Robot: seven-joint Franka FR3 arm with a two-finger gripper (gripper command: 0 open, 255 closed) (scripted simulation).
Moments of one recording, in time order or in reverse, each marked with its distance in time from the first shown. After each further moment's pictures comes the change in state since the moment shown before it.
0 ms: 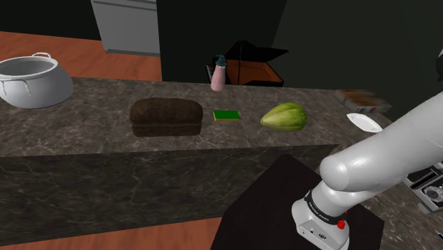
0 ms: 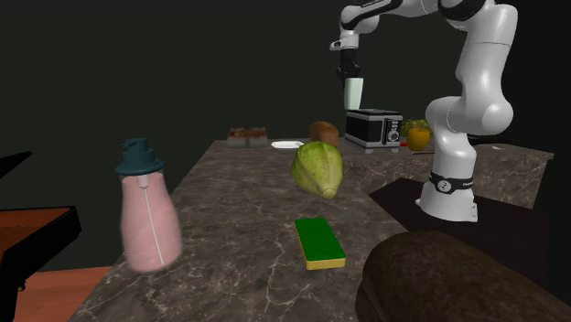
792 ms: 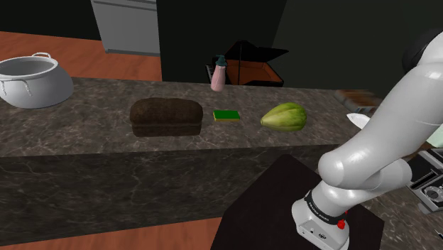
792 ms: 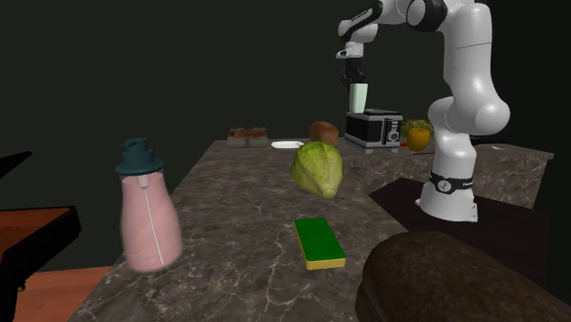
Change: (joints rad) arm -0.126 0.308 -0.168 0.054 0.281 0.061 -0.333
